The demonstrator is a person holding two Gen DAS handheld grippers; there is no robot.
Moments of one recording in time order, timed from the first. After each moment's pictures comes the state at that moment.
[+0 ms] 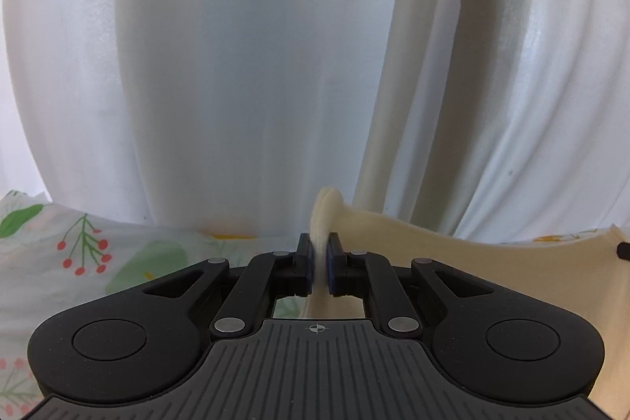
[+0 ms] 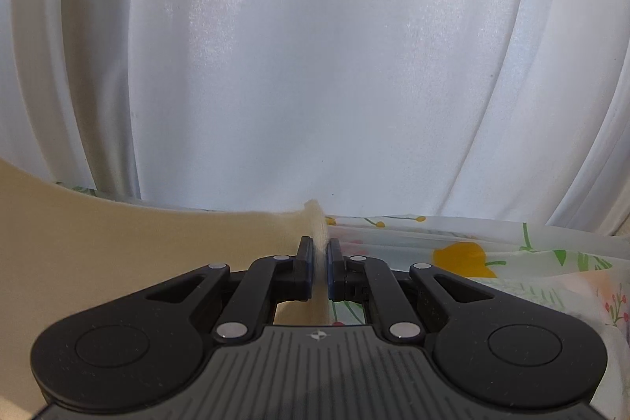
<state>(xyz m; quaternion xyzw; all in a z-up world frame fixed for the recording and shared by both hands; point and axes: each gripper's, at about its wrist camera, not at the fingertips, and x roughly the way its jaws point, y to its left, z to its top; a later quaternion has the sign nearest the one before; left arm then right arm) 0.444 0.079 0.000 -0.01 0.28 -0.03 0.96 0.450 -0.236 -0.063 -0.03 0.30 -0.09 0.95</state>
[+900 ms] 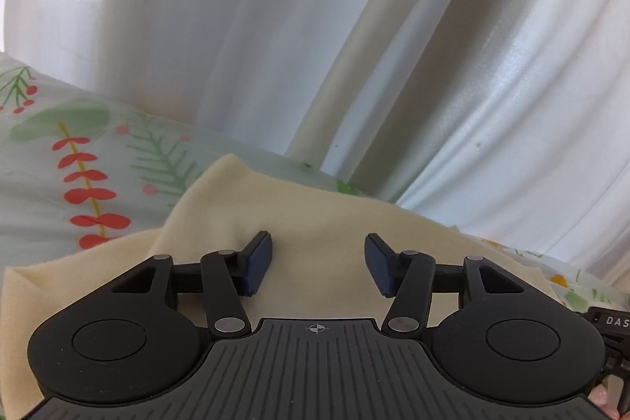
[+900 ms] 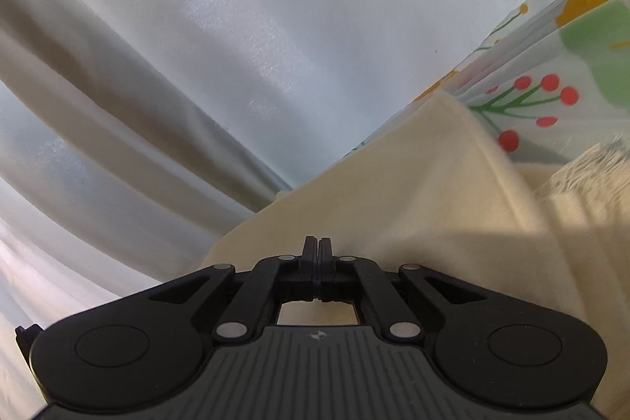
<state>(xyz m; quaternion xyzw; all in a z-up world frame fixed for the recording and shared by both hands) 0.429 0.076 -0.061 -0.18 0.30 -0.07 0.93 0.423 -0.273 -0.128 0.36 0.28 0.09 0.88</state>
